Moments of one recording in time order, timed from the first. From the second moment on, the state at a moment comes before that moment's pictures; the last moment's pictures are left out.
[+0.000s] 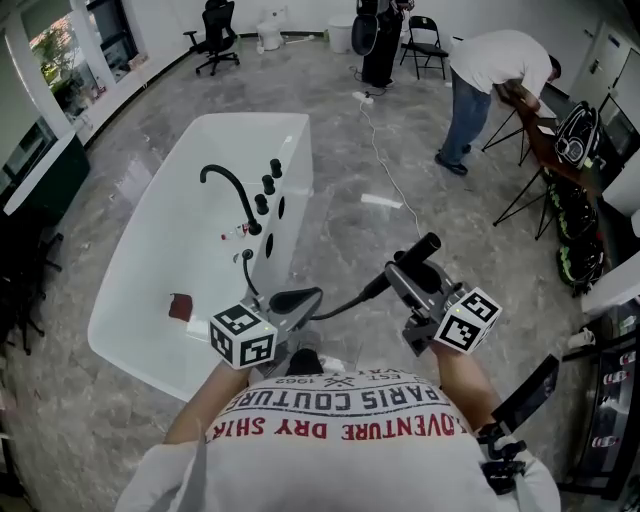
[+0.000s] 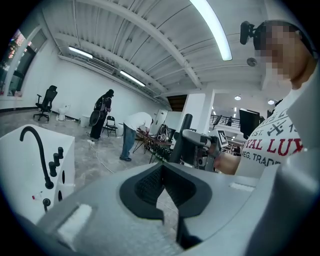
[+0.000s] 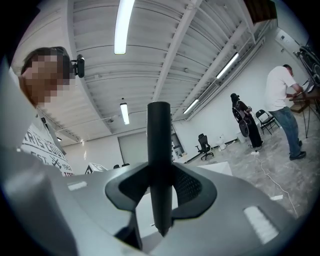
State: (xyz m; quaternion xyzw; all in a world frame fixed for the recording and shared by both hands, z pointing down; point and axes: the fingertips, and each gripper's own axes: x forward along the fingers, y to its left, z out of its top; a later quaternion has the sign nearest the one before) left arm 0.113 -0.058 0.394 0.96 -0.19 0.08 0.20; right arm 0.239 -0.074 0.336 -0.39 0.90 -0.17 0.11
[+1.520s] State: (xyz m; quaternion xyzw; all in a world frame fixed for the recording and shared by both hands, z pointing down) left arm 0.134 -0.097 0.670 0.92 -0.09 0.36 0.11; right arm 0.262 -0.109 0.315 -0.43 0.88 -0.20 0.11
